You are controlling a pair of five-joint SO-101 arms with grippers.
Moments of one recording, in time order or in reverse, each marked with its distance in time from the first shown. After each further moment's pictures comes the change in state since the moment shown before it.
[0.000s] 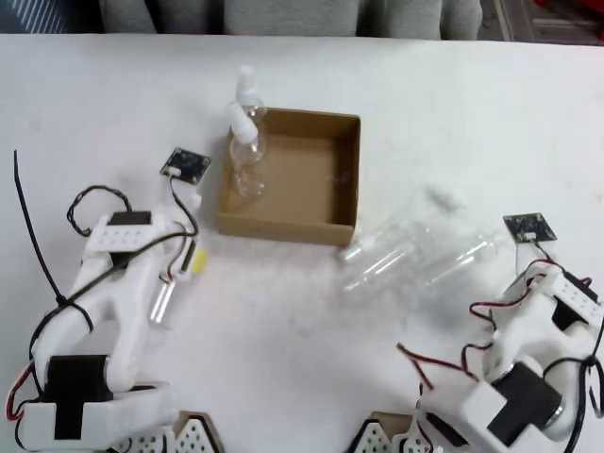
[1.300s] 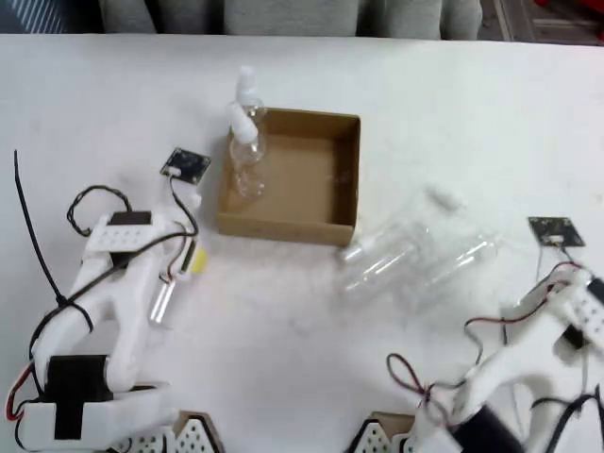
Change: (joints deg) left arm 0.0 0.0 0.0 0.0 0.0; right arm 4.3 -20.2 0.0 21.3 -1.1
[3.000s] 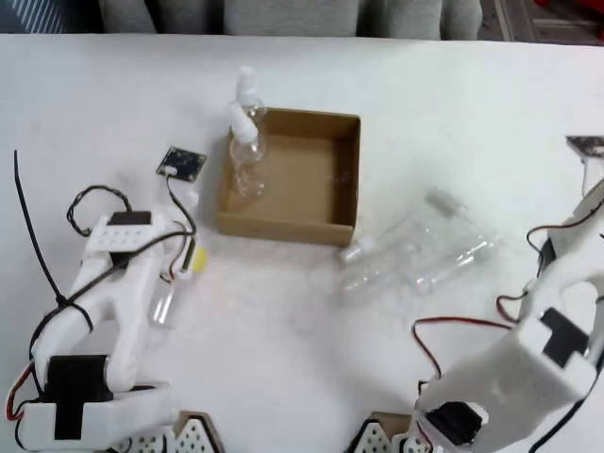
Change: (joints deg) left arm -0.1 0.0 0.0 0.0 3.3; right arm -5.5 42.5 -62.9 28.1 -2.5
